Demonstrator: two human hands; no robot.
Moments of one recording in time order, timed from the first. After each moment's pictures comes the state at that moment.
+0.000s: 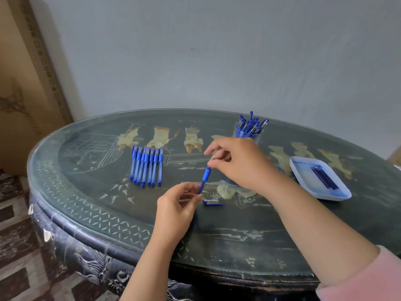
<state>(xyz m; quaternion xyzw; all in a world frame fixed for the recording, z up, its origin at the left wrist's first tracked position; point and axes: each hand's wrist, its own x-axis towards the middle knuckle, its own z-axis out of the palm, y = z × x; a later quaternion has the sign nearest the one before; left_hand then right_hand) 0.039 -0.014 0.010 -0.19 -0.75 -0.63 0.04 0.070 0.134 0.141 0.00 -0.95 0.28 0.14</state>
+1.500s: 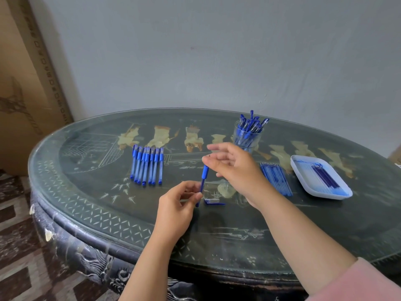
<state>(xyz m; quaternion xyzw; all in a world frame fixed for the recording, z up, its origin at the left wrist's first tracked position) 0.040 -0.017 0.016 -0.20 -0.74 -0.65 0.00 0.068 0.134 0.104 -0.06 -0.83 0.54 0.14</state>
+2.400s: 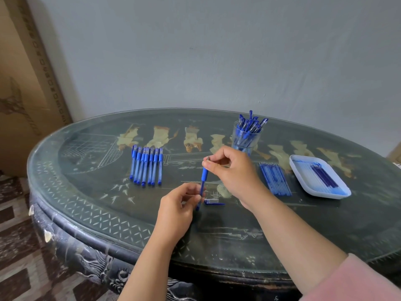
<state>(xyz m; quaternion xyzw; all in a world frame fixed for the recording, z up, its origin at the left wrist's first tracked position) 0.039 -0.016 0.013 -0.20 -0.75 -0.63 -0.04 0.065 0.126 0.097 -0.07 -0.83 0.53 0.19</state>
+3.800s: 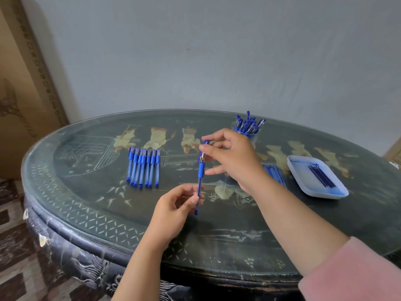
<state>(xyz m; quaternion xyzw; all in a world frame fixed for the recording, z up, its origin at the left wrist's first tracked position) 0.035 -0.020 0.014 -0.21 -0.65 -0.72 -0.13 0.056 0.128 0.131 -0.06 -0.76 0.63 0.15</state>
